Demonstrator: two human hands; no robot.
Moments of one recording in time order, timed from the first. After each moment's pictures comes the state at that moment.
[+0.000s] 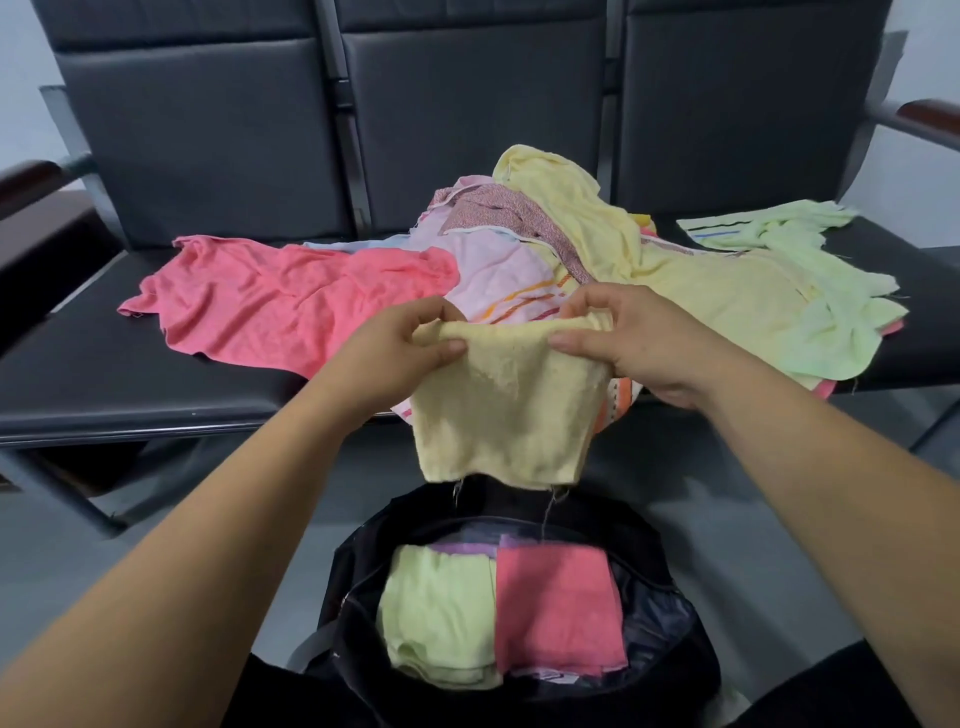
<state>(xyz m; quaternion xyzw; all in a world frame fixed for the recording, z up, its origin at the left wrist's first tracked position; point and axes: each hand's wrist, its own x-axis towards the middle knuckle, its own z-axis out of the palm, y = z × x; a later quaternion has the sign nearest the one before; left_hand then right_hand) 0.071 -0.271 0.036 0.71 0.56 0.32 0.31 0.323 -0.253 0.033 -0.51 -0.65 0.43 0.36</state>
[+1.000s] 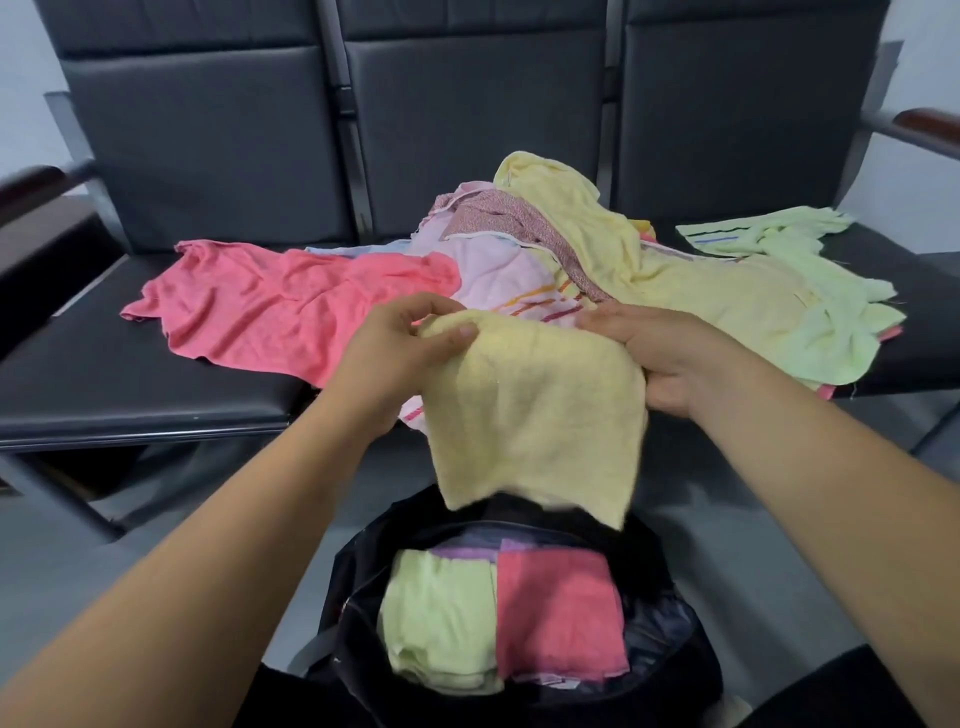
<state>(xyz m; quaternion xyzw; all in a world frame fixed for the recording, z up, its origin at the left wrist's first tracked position) 0.083 -0.277 0.038 0.57 0.53 0.46 0.42 0.319 -0.254 0.036 -0.51 -0.38 0.64 0.43</state>
